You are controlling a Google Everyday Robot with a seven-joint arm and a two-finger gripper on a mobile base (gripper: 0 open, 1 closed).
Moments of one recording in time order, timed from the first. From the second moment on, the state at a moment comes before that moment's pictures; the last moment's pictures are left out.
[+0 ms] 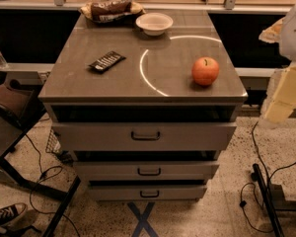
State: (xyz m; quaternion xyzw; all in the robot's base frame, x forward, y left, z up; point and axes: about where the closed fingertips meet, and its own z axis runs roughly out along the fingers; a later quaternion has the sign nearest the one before) arm 0.438 -0.214 0.986 -0.60 0.78 -0.05 0.17
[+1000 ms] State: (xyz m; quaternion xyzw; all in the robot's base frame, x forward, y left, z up) arm 0.452 -0.223 0.951 -0.53 0.81 -0.01 0.25
